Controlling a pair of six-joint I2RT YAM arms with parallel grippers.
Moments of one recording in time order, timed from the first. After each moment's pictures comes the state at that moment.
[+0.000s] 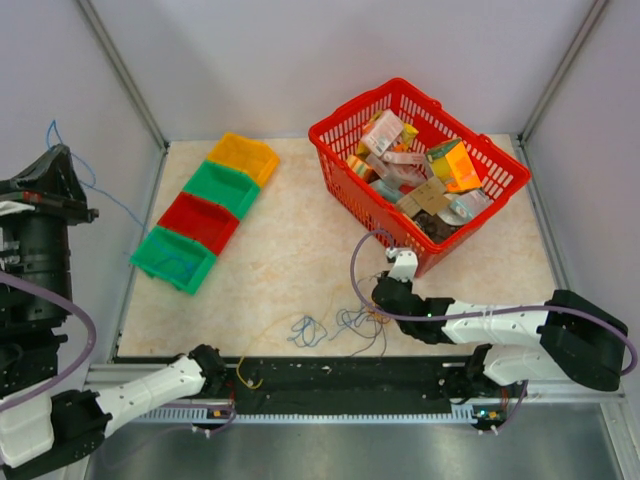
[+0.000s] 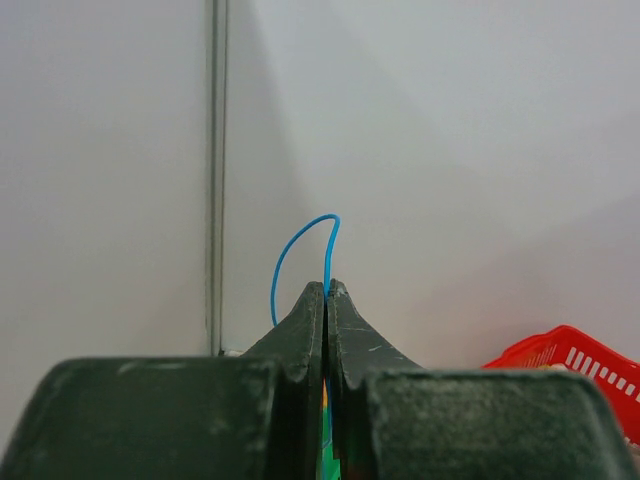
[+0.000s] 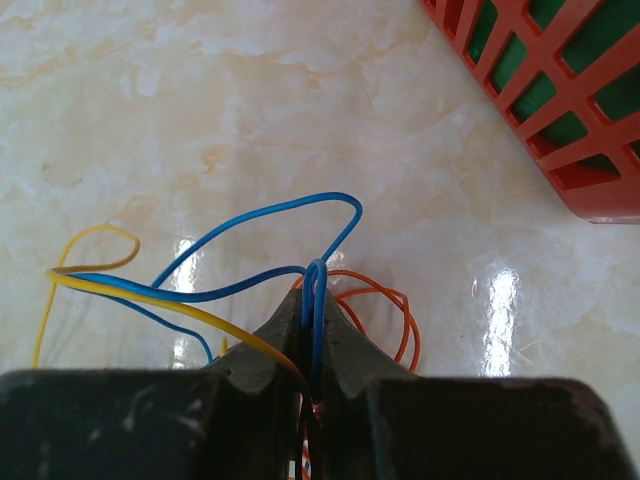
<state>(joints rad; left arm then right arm) -0.83 0.76 1.74 -0.30 -0.85 0.38 1.07 1.25 0.43 0.04 0.65 0.76</state>
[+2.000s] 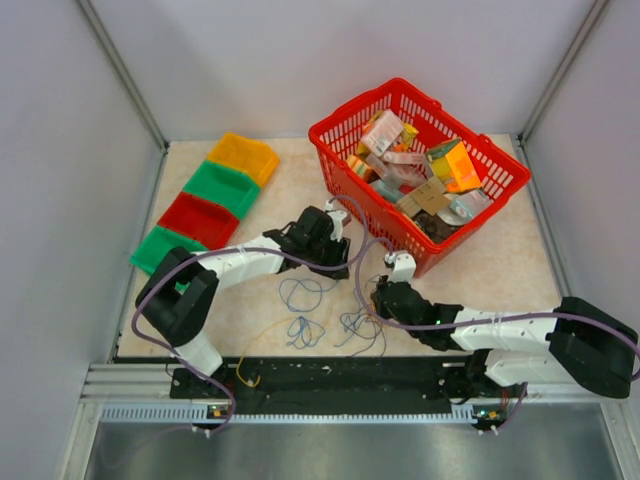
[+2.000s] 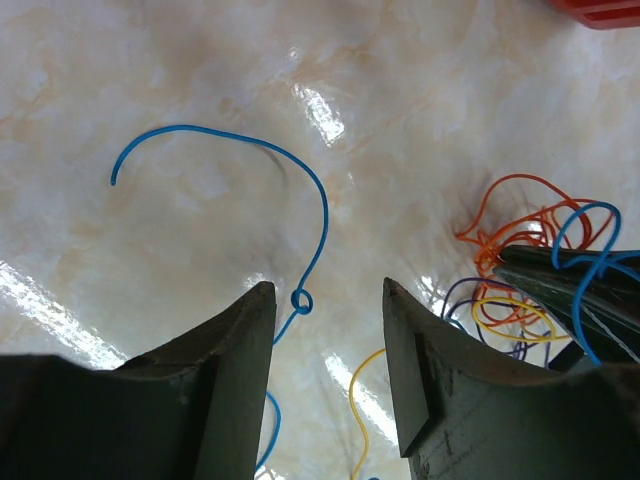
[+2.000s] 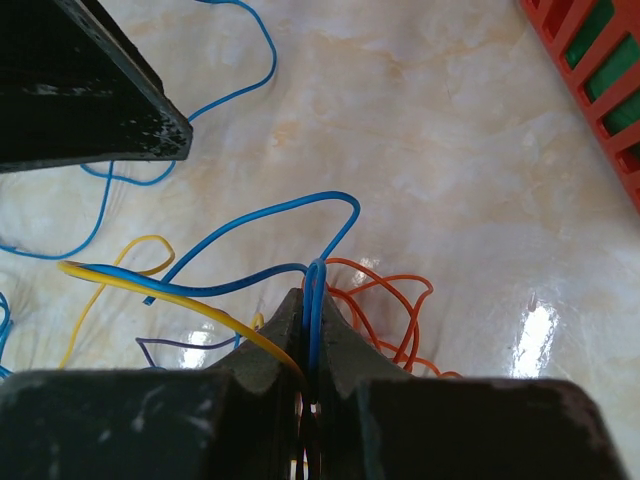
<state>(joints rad) -0.71 1.65 1.00 -0.22 0.26 -0.34 1.07 1.18 0.34 0.21 0.51 0.64</state>
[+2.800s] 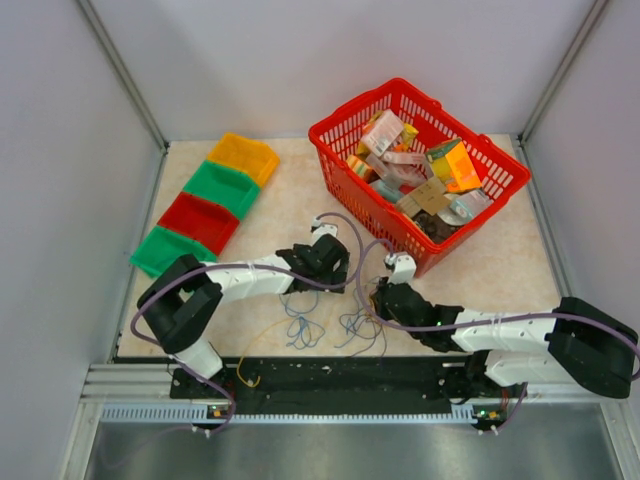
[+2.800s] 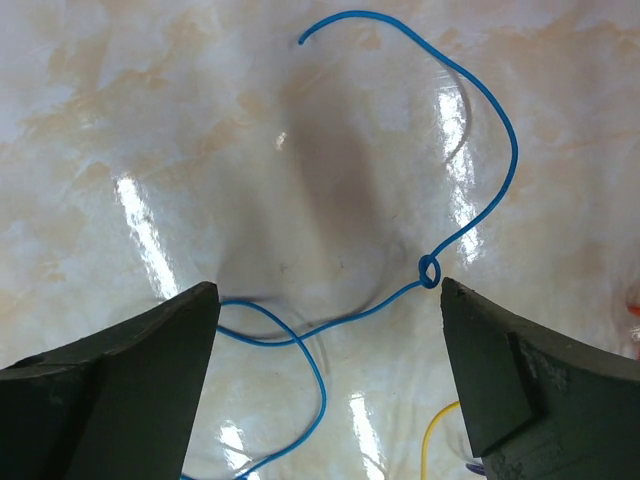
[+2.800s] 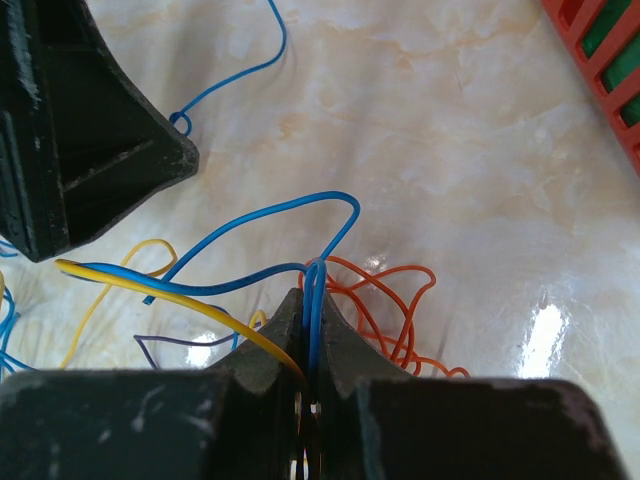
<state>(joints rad) -0.87 1.64 0.91 -0.27 -0.28 -0.58 1.07 1.18 0.32 0.24 0.49 0.64</state>
